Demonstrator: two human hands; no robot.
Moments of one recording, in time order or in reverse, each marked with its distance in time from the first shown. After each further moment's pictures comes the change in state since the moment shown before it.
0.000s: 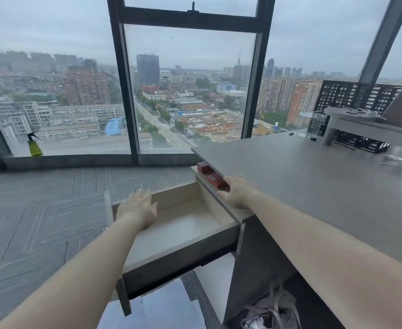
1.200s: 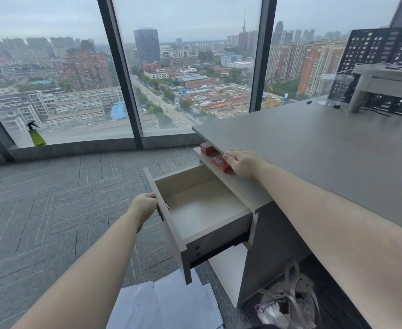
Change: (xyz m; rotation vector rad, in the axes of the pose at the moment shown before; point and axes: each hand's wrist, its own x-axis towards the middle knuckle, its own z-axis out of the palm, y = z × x) left_hand 0.041 0.013 0.040 -0.902 -0.149 -0.261; right_hand 0.057 0.019 0.001 0.184 -0.040 -0.070
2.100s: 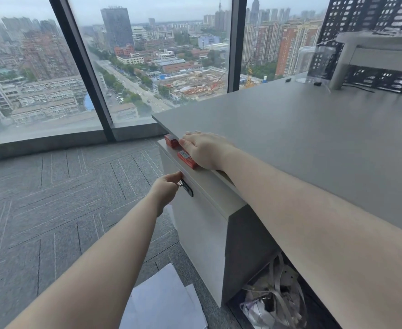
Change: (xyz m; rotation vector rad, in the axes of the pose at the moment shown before) left_hand 0.084 0.044 0.133 -0.045 -0.246 0.176; right_hand 0.047 0.011 -0.001 -0.087 0.017 -0.122
